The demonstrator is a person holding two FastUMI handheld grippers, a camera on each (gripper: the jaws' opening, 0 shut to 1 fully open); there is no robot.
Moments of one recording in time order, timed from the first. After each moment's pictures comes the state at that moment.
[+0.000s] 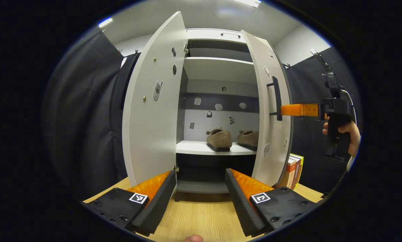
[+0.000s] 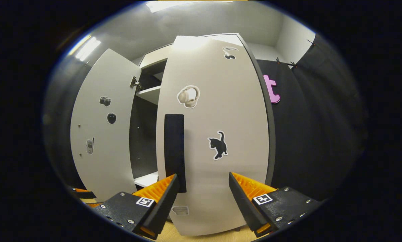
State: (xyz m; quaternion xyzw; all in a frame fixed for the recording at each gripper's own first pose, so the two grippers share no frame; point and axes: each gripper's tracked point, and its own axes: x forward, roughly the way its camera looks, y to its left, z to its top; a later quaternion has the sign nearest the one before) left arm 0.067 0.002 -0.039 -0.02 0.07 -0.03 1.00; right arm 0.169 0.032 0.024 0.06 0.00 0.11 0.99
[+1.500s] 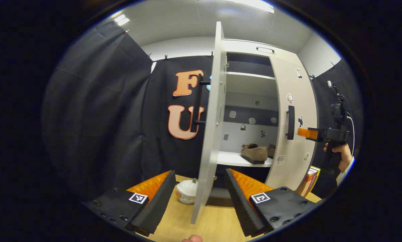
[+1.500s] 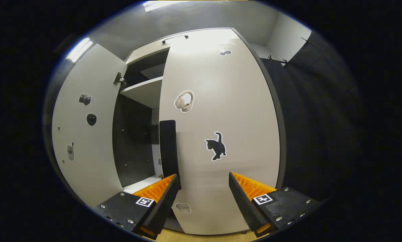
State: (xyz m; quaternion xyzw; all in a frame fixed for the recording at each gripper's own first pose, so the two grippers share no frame) left arm 0.043 0.151 0.015 -0.03 0.04 0.10 0.99; right arm 0.173 0.027 0.014 0.08 0.01 0.07 0.99
